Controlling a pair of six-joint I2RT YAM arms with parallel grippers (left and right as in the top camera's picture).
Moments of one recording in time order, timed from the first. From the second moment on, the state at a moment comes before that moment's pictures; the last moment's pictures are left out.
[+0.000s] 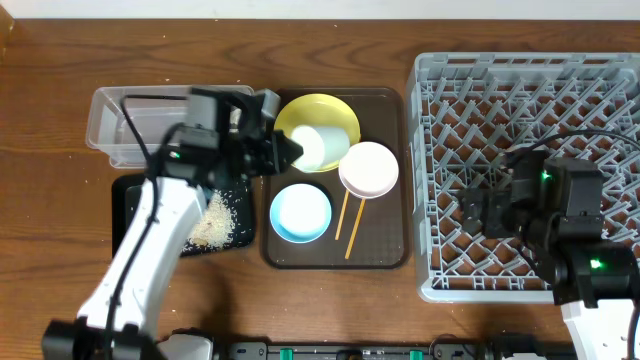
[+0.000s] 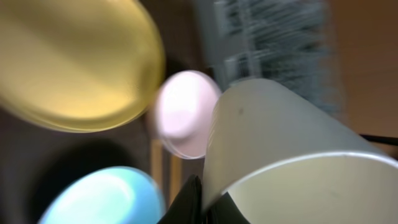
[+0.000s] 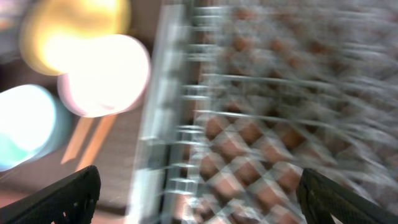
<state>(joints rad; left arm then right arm) -0.14 1.44 1.10 -0.58 0.75 -0.36 0.04 0.94 0.92 -0.88 -0.22 0.04</state>
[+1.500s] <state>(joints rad) -0.28 1.56 1.10 -0.53 1.33 -0.41 0.18 1.31 0.89 -0.25 -1.31 -0.11</state>
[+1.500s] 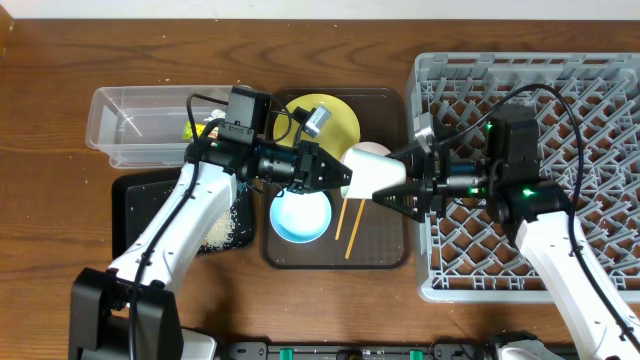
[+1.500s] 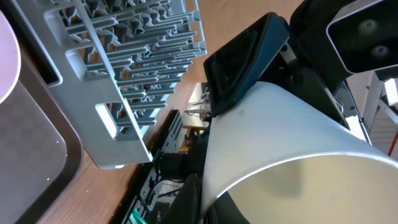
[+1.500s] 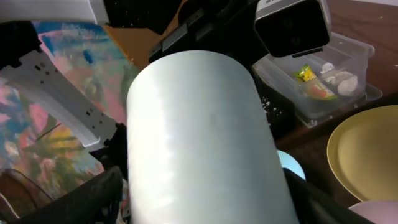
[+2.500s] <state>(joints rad) -0.16 1.46 1.10 -0.74 0.59 -0.38 0.08 1.25 0.92 -0.54 -0.76 0.03</state>
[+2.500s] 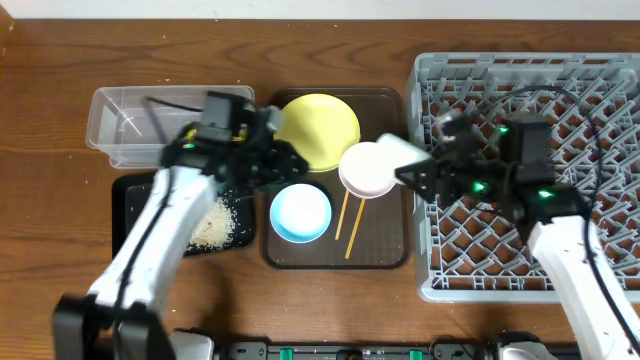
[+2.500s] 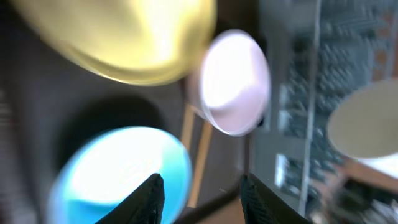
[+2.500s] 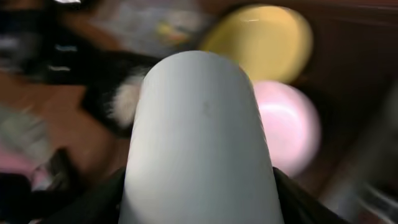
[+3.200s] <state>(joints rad) -0.02 1.19 1.10 -0.90 0.31 -0.35 -0.23 1.21 1.25 -1.38 0.07 0.13</state>
